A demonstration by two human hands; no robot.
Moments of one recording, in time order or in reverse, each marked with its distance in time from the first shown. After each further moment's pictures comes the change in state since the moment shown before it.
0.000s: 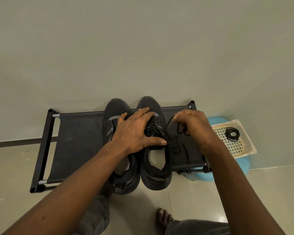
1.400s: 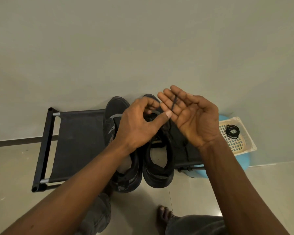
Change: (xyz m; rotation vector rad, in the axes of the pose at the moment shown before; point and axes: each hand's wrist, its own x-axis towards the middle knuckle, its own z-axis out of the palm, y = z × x) left_hand -0.014 0.030 -0.013 -0.634 0.399 0.006; right_hand -0.002 -0.021 0.010 1.131 -0.322 0.046
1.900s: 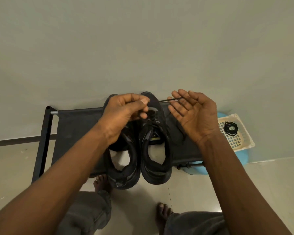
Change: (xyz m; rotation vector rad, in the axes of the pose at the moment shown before) left_hand 0.009 0.006 -0.038 -0.569 -0.107 -0.330; right_hand 0.006 -0.001 -0.016 -0.095 0.329 -0.033
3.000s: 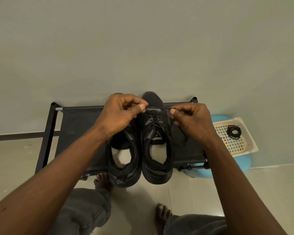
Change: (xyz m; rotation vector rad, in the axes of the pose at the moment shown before) left_hand 0.009 -0.018 -0.024 0.409 0.008 0.218; right_hand 0.005 0.013 -0.021 -1.144 -0.023 -0.391
